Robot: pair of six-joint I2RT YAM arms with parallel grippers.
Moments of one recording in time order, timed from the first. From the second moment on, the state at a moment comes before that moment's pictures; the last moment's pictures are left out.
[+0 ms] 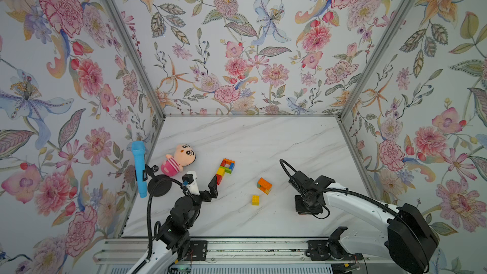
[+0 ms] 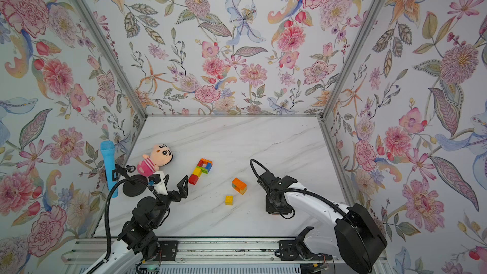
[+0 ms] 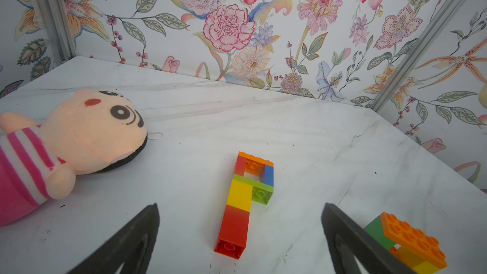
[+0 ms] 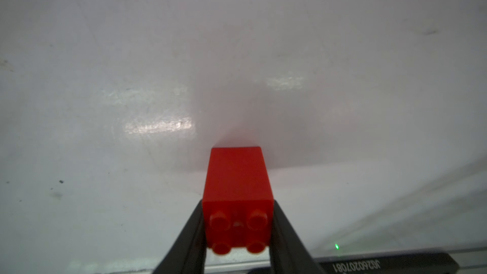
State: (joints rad) left arm -0.54 0.31 0.02 0.18 -0.29 -0.30; right arm 0.71 1.25 0.69 -0.98 0.07 0.74
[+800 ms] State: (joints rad) left arm -0.90 0.57 0.02 0.32 -0.22 -0.33; right arm 1.03 1.50 1.18 -1.13 0.12 0.95
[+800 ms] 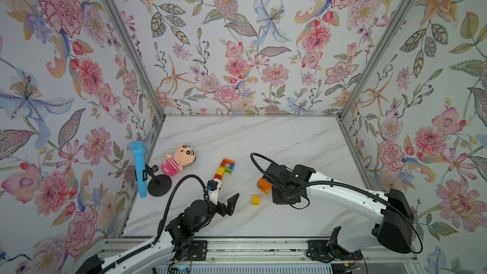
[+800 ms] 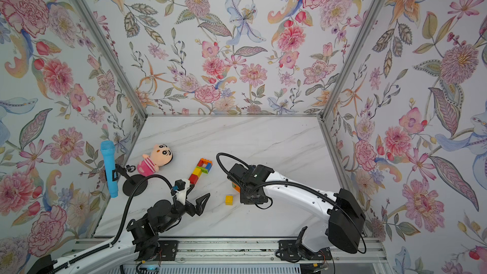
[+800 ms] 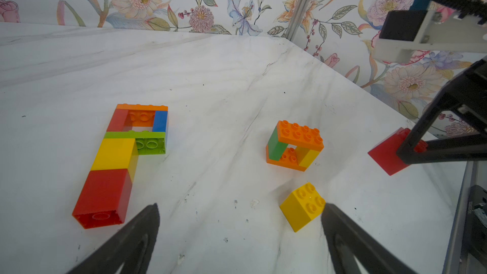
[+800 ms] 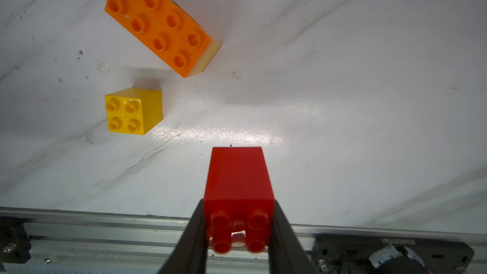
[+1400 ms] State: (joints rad) left arm -0.91 0.35 0.01 0.28 -0.34 -0.42; right arm 1.09 1.82 1.49 -1.14 0.07 1.01
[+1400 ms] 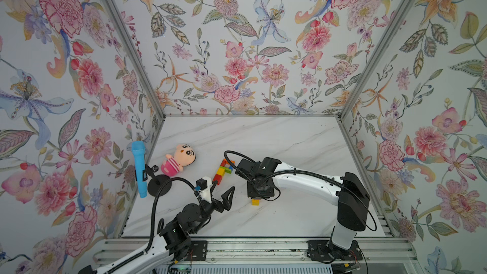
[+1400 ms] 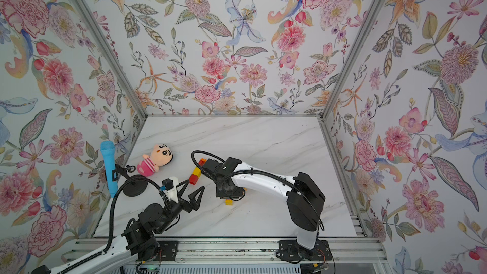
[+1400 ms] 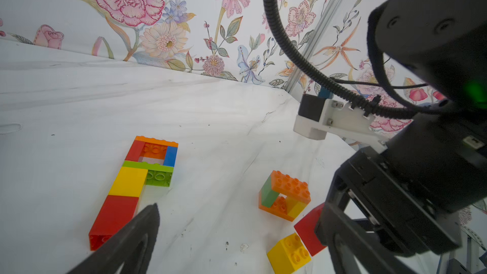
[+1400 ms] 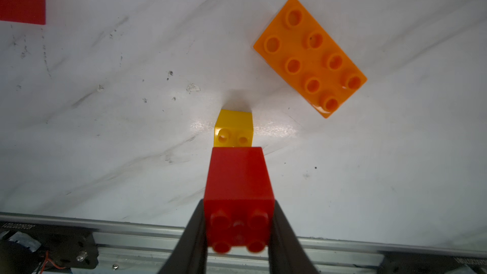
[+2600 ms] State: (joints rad) left arm -0.91 0.33 0.01 0.26 -0.34 -0.44; right arm 1.09 1.89 1.51 -1.14 0.06 1.06
